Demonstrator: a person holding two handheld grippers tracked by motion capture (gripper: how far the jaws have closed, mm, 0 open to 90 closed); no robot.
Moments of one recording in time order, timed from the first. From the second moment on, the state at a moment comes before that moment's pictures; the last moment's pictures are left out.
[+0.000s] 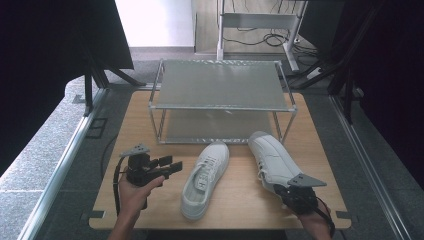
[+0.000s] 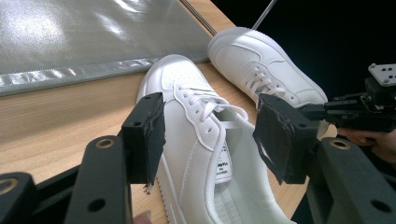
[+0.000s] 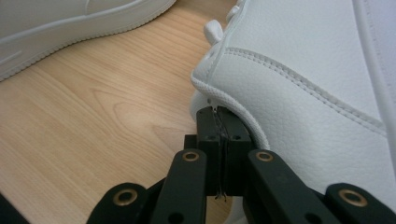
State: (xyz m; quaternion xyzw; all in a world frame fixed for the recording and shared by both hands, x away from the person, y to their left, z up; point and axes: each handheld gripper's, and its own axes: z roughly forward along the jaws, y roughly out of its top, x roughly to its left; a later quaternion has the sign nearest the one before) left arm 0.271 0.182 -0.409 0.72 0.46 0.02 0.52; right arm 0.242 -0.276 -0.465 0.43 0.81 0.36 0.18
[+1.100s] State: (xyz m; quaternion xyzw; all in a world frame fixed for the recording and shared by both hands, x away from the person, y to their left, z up) left arm 0.272 0.178 -0.412 0.72 0.46 0.01 0.52; right arm 0.262 -0.311 -0.430 0.45 0.78 0.39 0.21
